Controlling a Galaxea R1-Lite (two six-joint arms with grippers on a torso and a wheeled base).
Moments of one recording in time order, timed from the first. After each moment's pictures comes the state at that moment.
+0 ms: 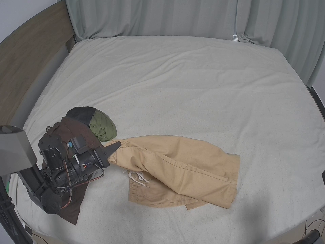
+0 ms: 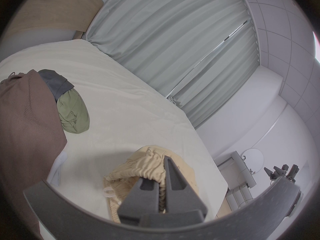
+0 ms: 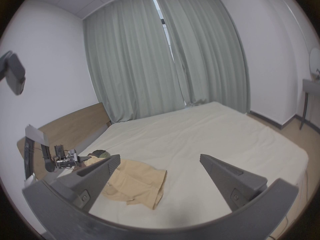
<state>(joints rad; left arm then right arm) -0.29 2.00 -0.36 -1.55 -0.37 -0.56 0.01 0.30 -0.27 -0.07 0.09 0.21</state>
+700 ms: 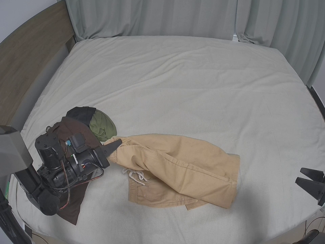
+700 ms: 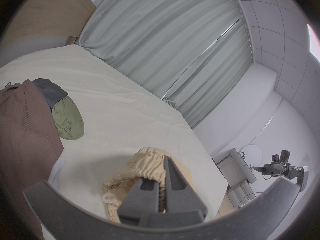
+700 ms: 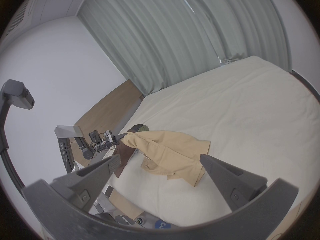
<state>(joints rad) -0.31 1.96 -0.35 -1.55 -0.37 -0.52 0.05 0.69 -0.33 -0.12 0.52 0.30</state>
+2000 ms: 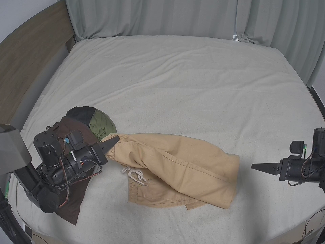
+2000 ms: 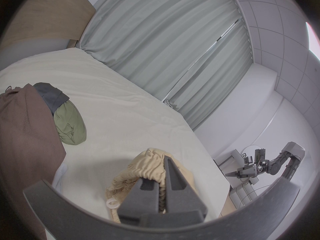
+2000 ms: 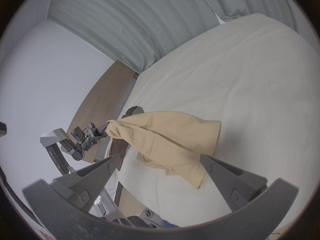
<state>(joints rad) -0.29 1.96 -0.36 -1.55 -0.37 -0.51 0.08 1.45 -0.33 -0.61 0.65 0.33</state>
